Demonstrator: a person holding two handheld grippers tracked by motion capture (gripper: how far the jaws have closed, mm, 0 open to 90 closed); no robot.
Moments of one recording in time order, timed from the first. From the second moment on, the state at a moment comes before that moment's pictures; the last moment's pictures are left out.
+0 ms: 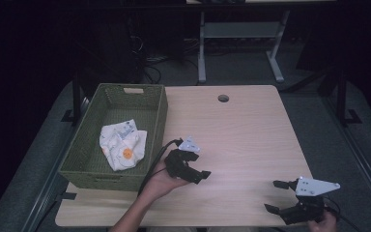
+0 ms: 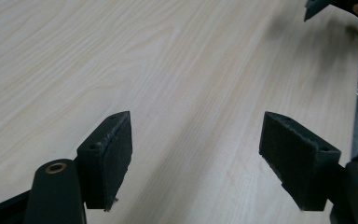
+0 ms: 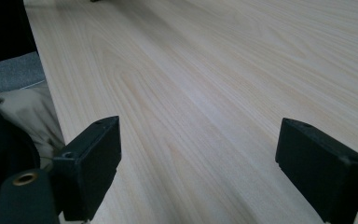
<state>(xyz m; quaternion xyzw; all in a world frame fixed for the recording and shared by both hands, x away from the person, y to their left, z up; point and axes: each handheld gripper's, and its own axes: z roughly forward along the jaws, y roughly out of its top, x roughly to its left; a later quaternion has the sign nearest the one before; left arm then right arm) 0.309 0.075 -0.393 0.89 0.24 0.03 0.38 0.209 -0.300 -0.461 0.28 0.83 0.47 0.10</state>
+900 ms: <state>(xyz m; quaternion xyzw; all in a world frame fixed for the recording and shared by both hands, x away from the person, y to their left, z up) 0.332 0.152 -0.308 0.86 0.24 0.00 0.44 0.211 -0.298 -0.461 0.27 0.84 0.46 0.10</state>
